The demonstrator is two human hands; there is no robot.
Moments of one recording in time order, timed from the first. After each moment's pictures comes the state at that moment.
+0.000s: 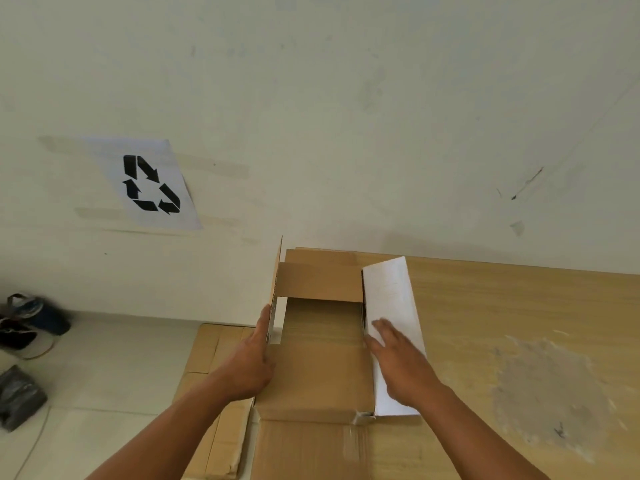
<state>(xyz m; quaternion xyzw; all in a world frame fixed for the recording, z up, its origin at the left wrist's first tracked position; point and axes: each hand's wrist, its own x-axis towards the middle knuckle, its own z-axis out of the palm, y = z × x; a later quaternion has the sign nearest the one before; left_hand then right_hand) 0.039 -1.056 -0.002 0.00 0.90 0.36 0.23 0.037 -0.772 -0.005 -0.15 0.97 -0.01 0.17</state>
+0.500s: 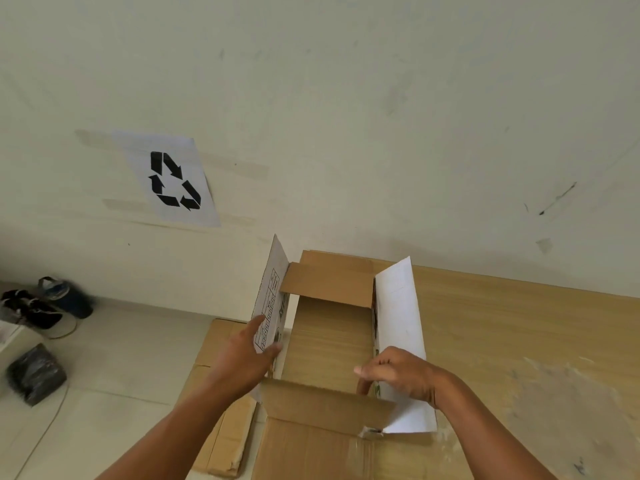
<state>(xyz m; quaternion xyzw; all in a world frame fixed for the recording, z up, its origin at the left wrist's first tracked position) 0.048 -1.059 0.002 -0.13 0.90 0.40 0.10 0.014 -0.777 0.036 -0.08 0.82 -0.38 0.42</state>
